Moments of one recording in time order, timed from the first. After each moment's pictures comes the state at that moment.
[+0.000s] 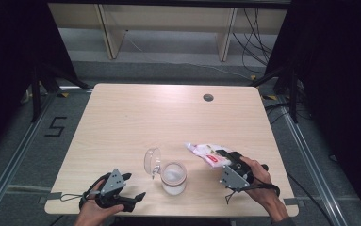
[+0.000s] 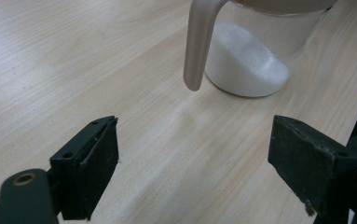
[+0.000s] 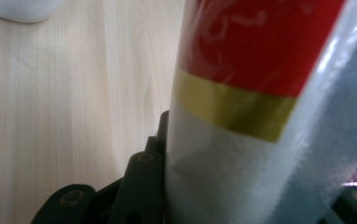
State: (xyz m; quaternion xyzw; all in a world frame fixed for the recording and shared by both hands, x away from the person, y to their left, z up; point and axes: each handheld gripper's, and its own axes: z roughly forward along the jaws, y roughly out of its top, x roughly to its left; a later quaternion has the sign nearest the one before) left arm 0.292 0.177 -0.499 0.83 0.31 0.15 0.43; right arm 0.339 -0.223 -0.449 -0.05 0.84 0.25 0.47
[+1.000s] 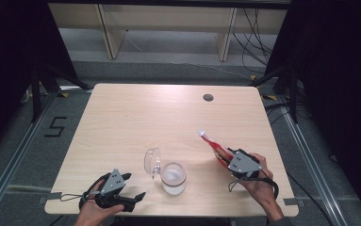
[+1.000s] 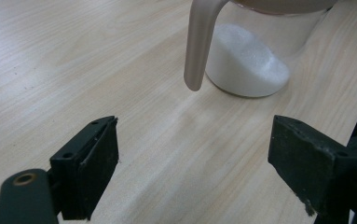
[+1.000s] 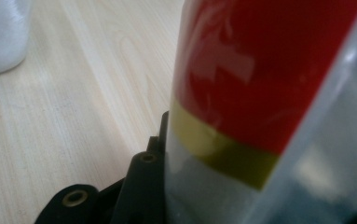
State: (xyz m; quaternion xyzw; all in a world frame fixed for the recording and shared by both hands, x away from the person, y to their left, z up) left arm 0.291 0.176 -0.500 0.83 0.32 0.15 0.43; right arm 0.355 -0.247 -0.461 0.14 0.84 0.36 0.38
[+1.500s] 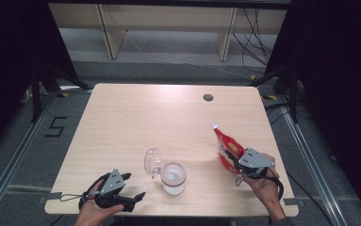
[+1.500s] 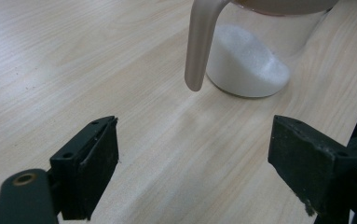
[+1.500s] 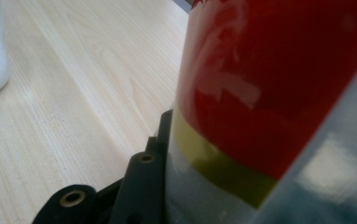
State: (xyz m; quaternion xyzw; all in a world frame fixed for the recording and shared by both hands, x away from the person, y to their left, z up) left arm 0.291 0.176 -0.499 0.82 0.32 0.15 0.44; right arm 0.358 -0.269 -0.462 0.21 0.81 0.41 0.36
